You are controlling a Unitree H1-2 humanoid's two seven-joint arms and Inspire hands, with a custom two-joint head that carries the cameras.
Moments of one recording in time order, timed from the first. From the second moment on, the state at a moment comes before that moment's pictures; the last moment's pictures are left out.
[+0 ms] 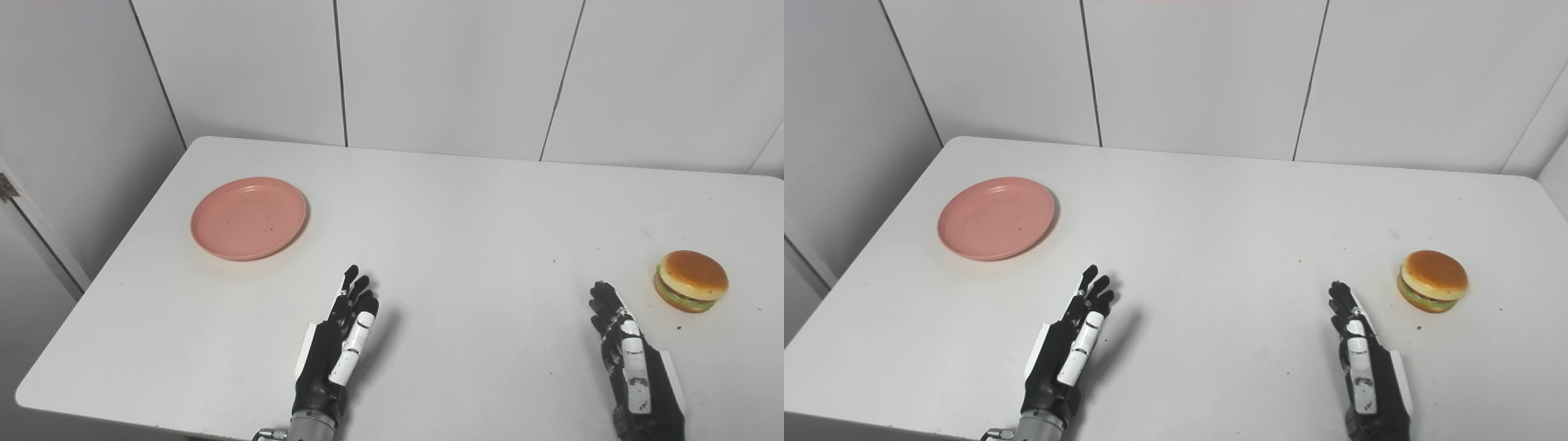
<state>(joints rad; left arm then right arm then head) 0.23 -0.17 -0.10 -0.27 0.10 0.07 -0.03 0.10 -0.04 -0.05 -0.15 0.10 -0.06 0.13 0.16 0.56</state>
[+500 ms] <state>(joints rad) 0.23 -0.17 -0.11 -0.23 0.11 0.01 0.00 0.10 -0.06 -0.05 -0.09 0.11 -0.13 0.14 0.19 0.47</state>
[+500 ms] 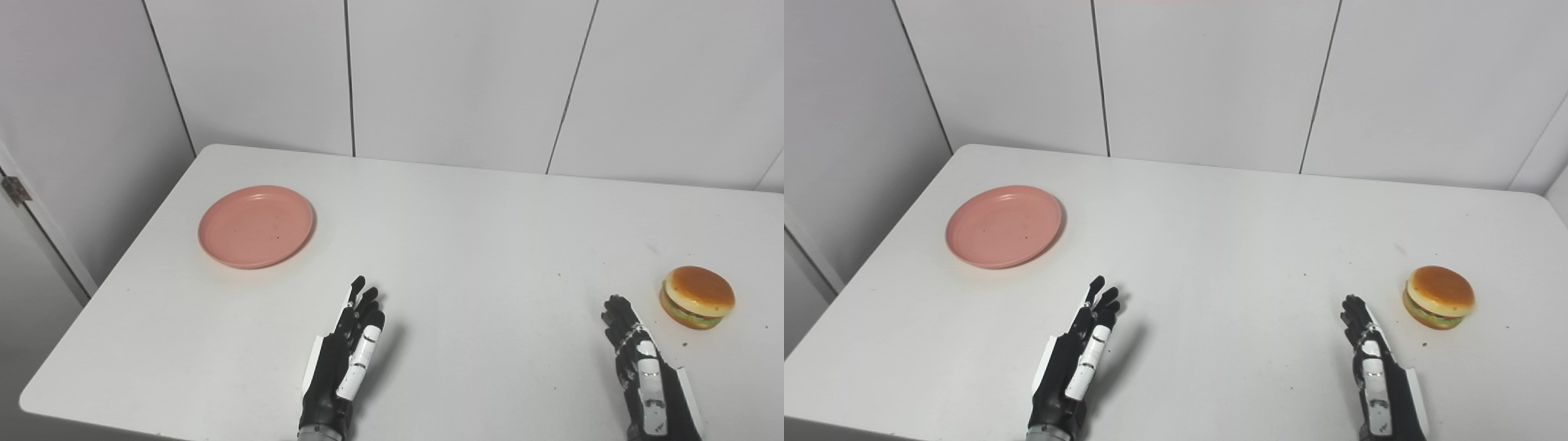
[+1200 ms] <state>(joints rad) 0.23 -0.17 -0.11 -0.20 0.05 -0.04 0.02 0.08 -0.07 -0.05 -0.04 0.11 -0.18 0.14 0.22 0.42</state>
